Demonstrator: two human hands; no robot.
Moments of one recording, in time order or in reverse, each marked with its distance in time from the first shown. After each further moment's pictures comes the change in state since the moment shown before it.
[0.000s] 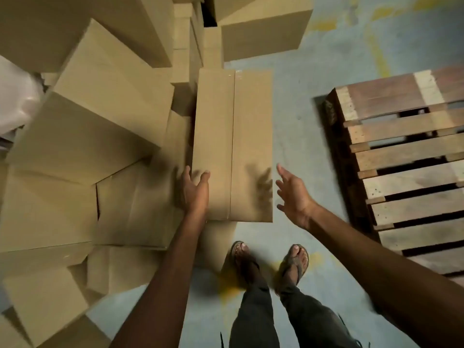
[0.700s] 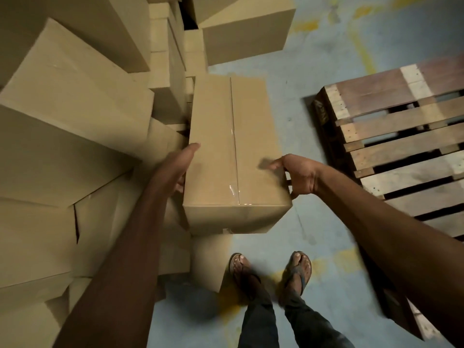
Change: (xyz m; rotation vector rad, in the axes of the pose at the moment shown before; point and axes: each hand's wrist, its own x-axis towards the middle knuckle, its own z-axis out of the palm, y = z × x) left_hand 0.081 0.078 0.002 0.247 -0.390 -0.149; right_hand 0.062 -0.072 -0.021 -0.232 0.054 0.202
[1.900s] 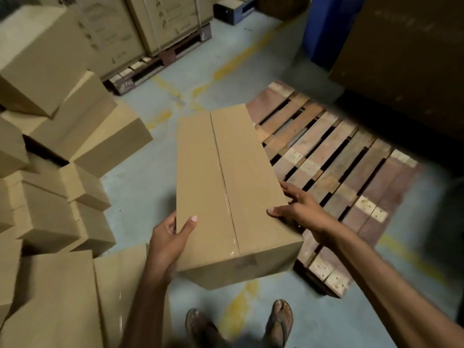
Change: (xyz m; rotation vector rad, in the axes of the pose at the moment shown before) left_hand -0.332 0.067 0.350 0.037 -0.165 0.660; right_hand -0.340 0.223 -0.379 0.253 0.361 -0.607
